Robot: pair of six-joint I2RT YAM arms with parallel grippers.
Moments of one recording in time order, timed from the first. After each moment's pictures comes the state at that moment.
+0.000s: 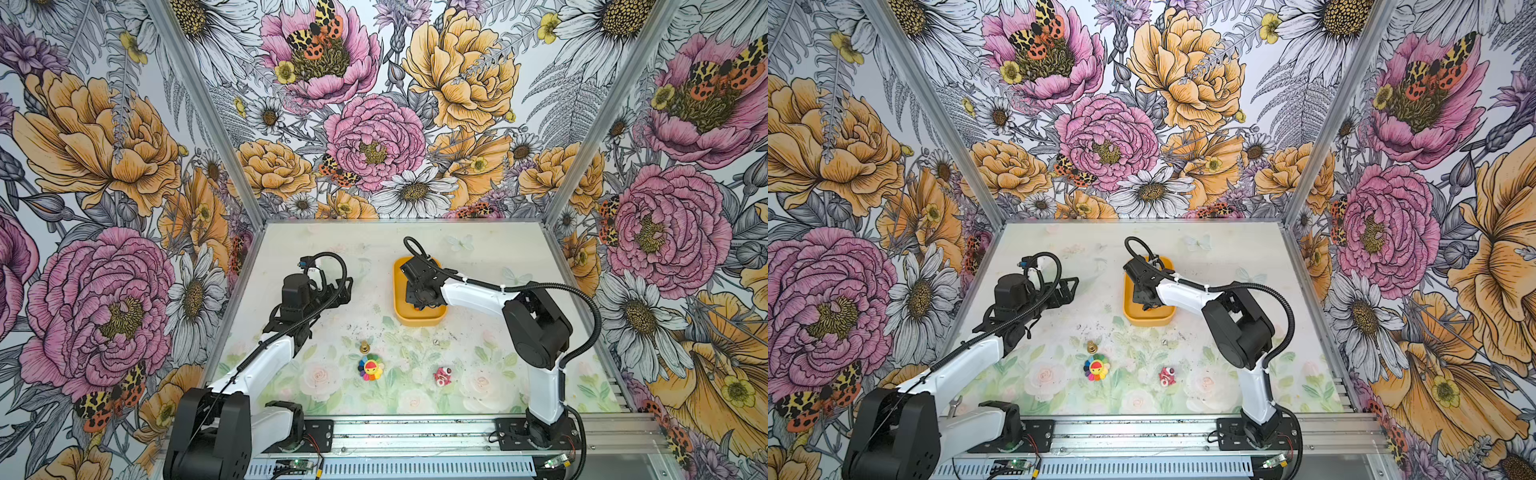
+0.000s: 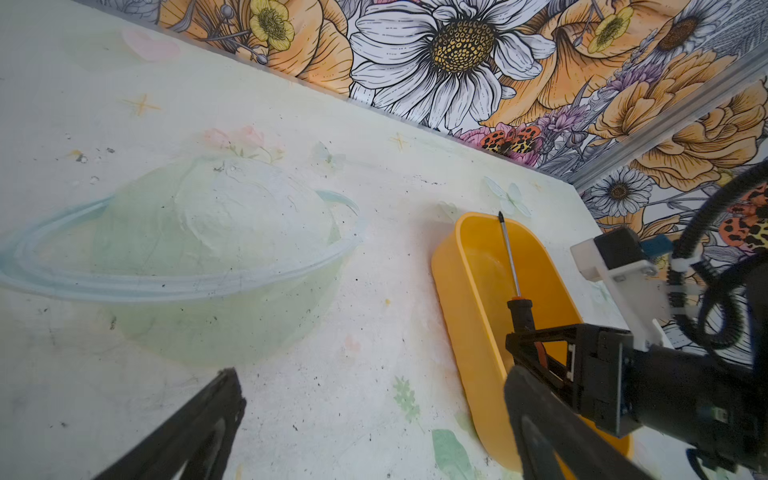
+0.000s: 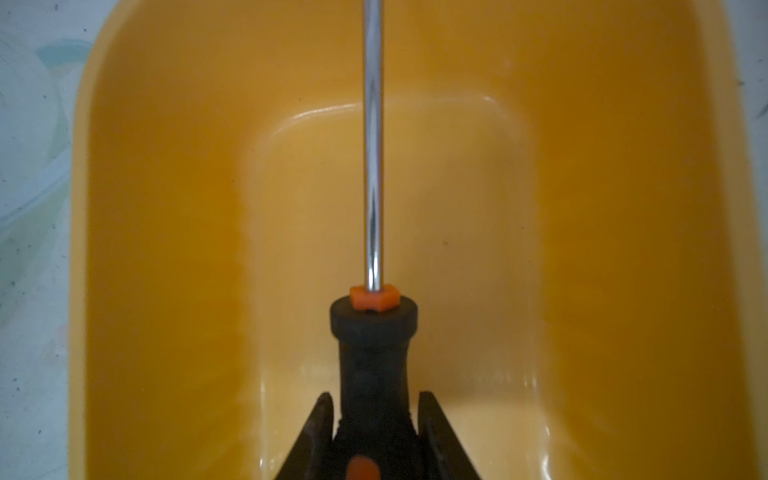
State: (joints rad) left arm -0.15 1.16 0.54 0.17 0.23 -0.40; right arm 0.70 1.99 1.39 -0.51 0.22 0.71
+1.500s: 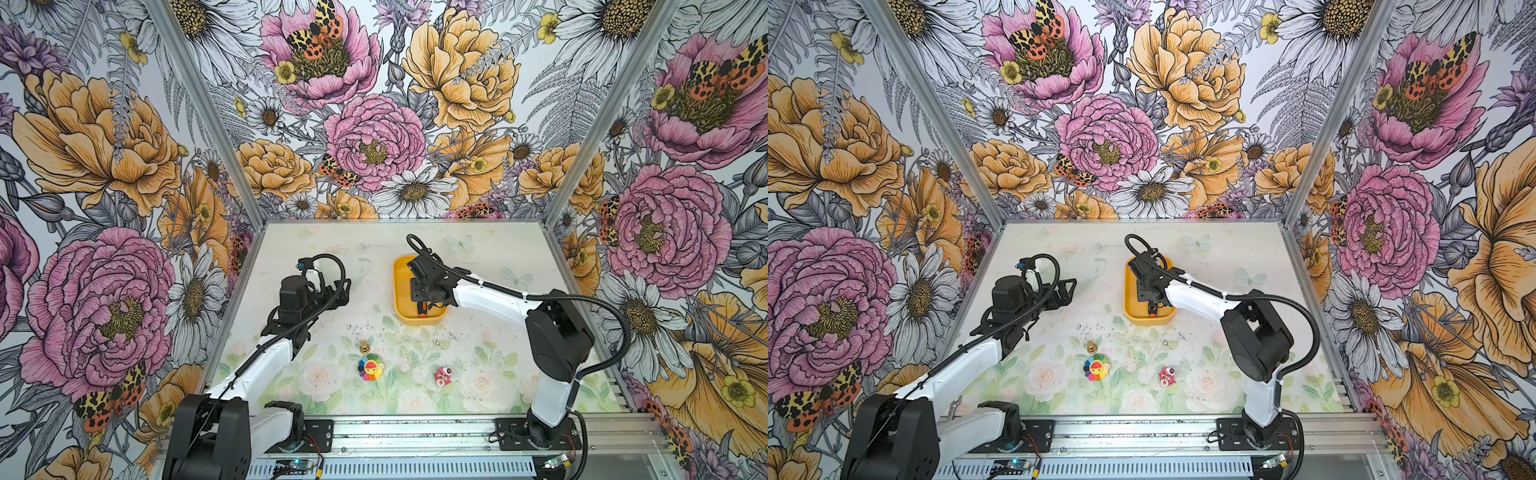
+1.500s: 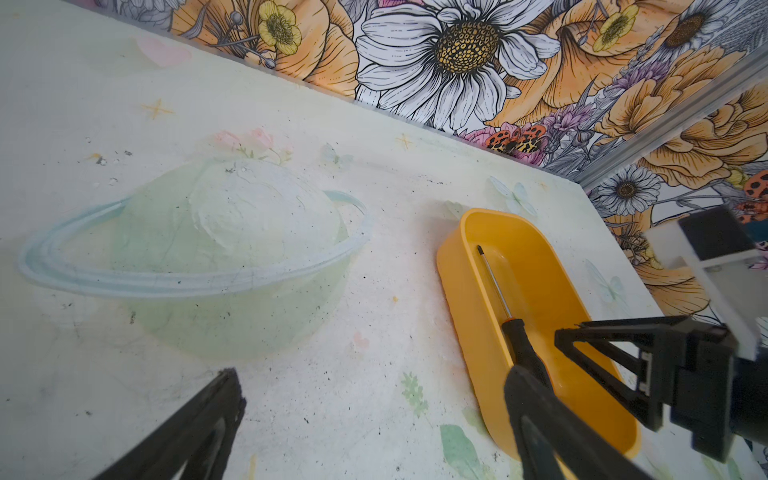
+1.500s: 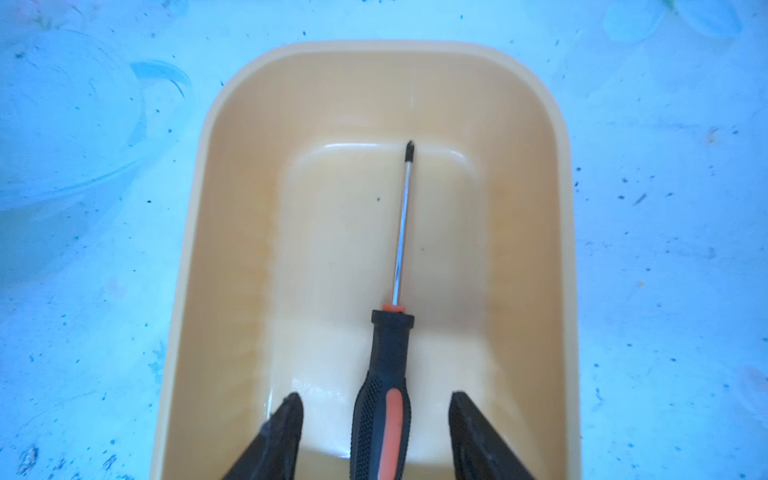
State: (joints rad) left arm -0.13 1.12 0.53 0.16 0.22 -0.37; right arm 0.70 1.80 1.33 -0.52 0.27 0.49
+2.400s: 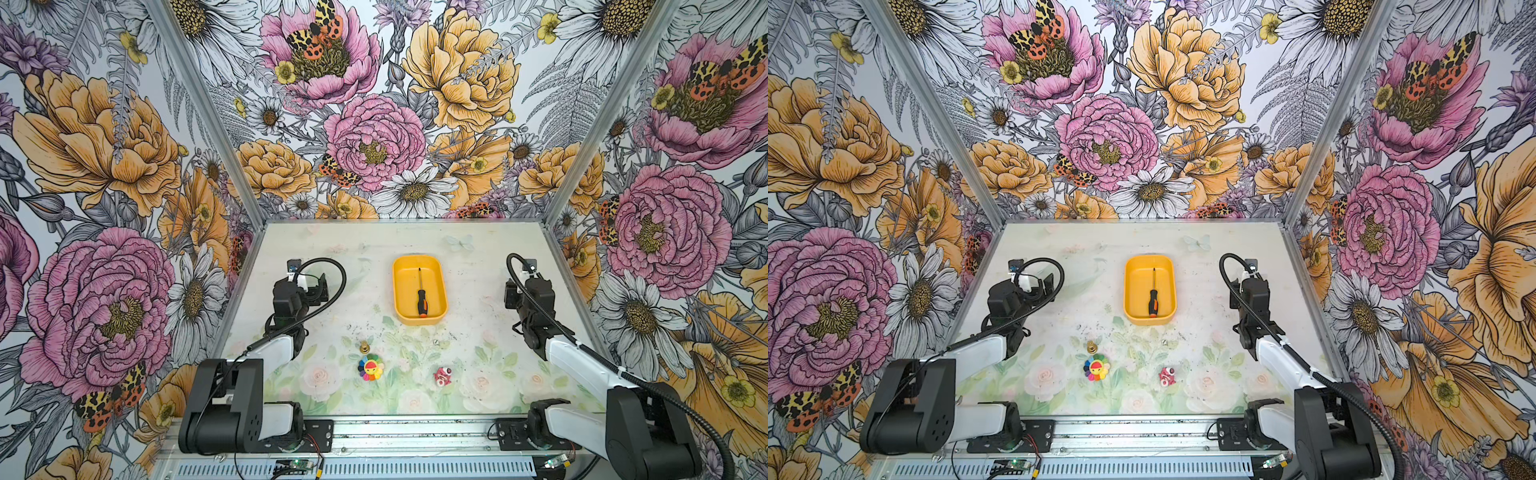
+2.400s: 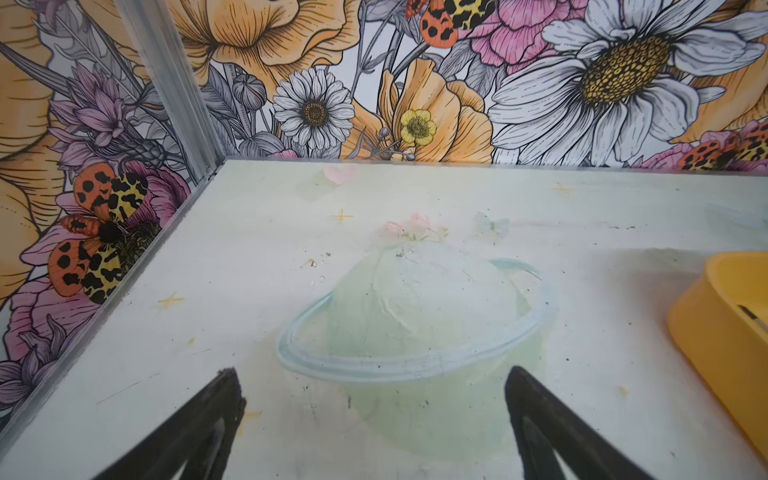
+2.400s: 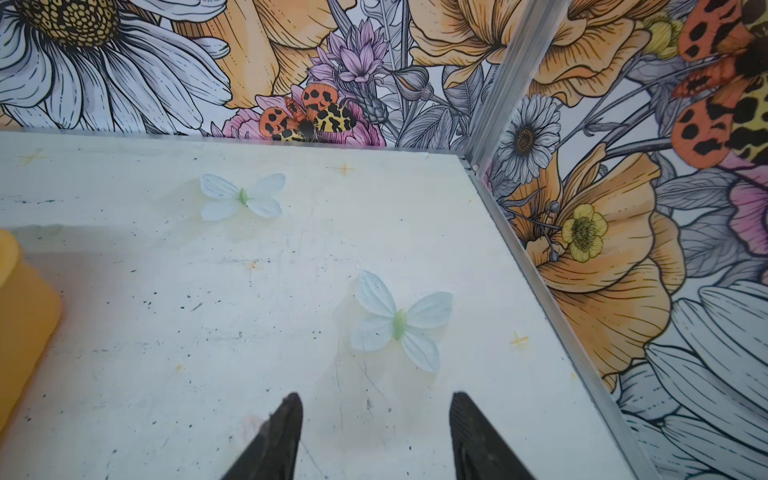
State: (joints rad) left arm -0.02 1.36 0.42 0.63 -0.04 -0.02; right arm 0.08 1.19 0.45 0.33 0.26 -0.03
